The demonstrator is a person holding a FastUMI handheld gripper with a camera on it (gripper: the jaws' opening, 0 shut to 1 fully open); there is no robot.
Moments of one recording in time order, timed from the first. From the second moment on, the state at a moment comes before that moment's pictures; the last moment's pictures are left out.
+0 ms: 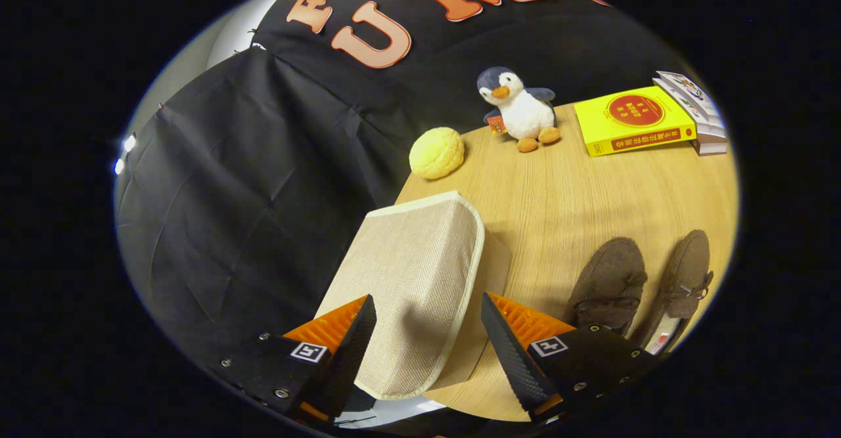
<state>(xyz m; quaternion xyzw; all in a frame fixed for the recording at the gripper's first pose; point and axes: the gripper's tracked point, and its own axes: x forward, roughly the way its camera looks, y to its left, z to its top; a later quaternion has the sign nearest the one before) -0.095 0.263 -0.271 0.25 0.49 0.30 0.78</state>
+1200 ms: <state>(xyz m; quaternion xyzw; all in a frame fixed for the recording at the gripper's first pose) -0.095 0.312 -0.143 0.39 0.45 0.39 0.70</state>
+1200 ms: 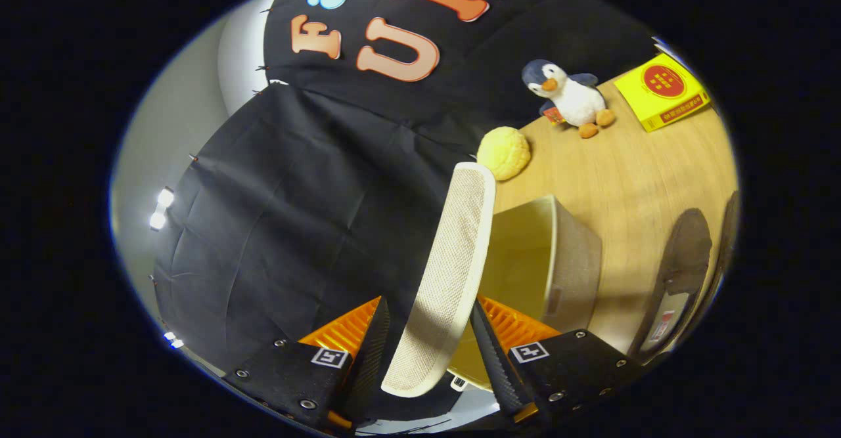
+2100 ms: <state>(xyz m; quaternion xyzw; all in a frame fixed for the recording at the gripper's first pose) -0.095 0.503 -0.068 0.32 0.43 0.47 0.69</state>
